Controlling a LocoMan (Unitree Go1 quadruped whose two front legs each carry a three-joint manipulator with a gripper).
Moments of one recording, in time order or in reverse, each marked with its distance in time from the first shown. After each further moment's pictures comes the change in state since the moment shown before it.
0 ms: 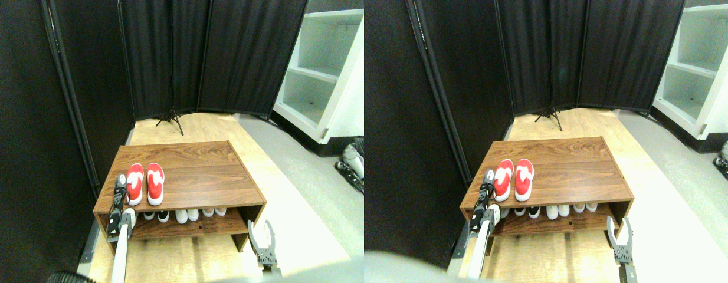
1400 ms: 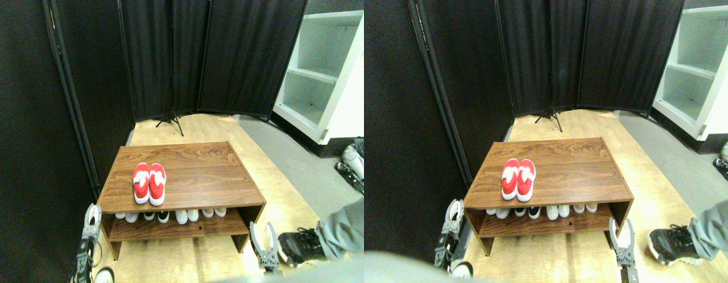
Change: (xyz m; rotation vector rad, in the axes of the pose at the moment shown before) right arm -0.002 -0.004 -0.001 0.057 0.021 0.015; left arm -0.132 0.014 0.060 -0.163 -0.082 -0.202
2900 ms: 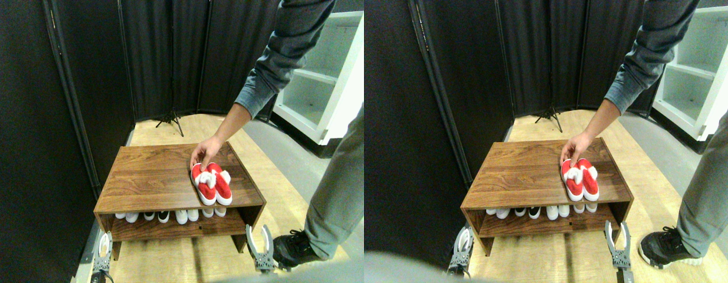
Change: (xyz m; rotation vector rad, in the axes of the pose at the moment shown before) right arm -0.004 -0.002 -0.006 -0.006 -0.006 0.013; left arm -0.046 0.003 -0.036 -0.149 0.045 0.073
